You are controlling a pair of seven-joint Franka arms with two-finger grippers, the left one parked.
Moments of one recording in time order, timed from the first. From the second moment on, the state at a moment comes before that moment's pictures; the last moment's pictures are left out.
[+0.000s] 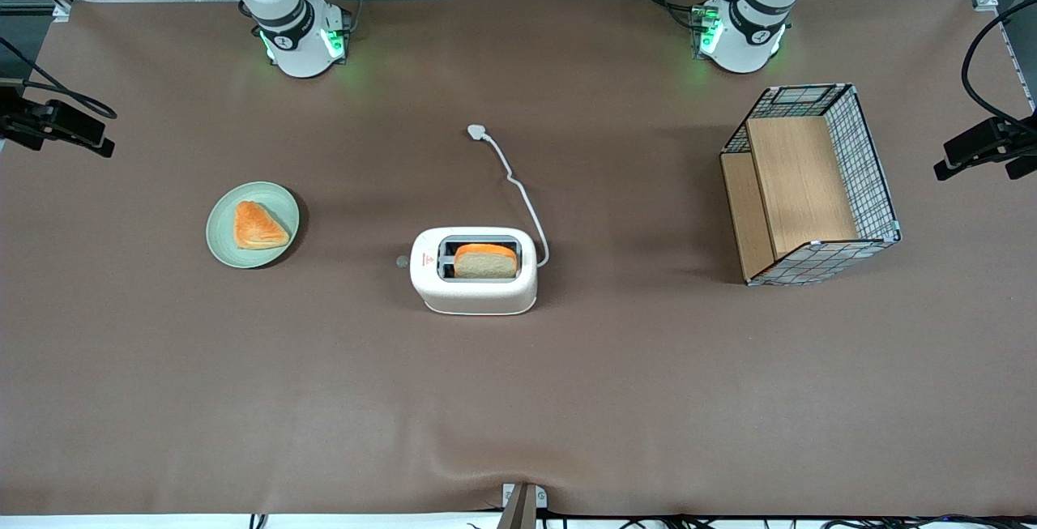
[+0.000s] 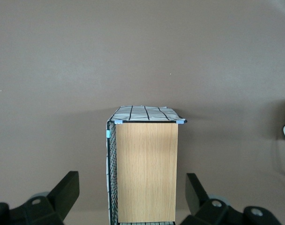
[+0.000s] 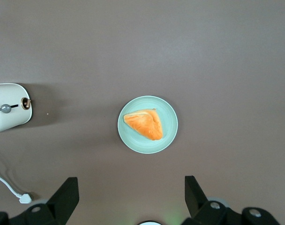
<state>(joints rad) -0.09 -0.01 0.03 -1.53 0.00 1.45 0.05</state>
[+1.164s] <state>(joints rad) -0.09 0.01 0.04 -1.53 0.00 1.45 0.01</state>
